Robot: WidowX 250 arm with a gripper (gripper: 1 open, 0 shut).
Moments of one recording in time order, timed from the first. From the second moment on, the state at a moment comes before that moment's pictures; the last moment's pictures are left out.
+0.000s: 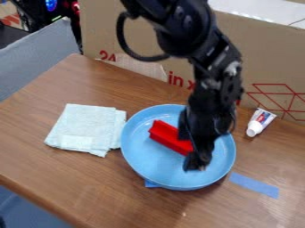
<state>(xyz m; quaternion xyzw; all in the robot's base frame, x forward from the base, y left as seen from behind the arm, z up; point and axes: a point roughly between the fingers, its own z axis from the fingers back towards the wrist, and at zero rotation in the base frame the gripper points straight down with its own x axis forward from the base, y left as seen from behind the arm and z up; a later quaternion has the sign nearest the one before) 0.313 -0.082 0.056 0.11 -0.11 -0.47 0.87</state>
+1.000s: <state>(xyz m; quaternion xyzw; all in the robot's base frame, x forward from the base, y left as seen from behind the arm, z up) 0.315 -0.062 0.016 0.04 -0.14 -0.43 0.89</state>
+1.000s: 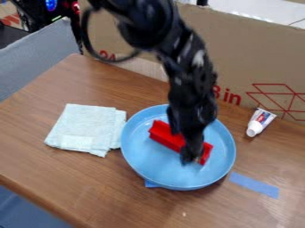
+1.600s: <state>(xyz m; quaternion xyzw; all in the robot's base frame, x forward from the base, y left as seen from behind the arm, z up) 0.305 -0.038 0.057 0.05 -0.17 -0.39 0.90</state>
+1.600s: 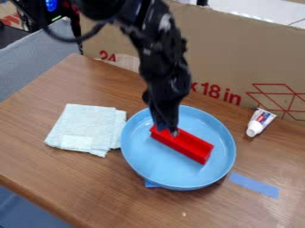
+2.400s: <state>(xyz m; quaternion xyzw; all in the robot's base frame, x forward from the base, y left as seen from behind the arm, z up) 0.301 -0.032 0.091 0.05 -0.20 -0.36 0.91</state>
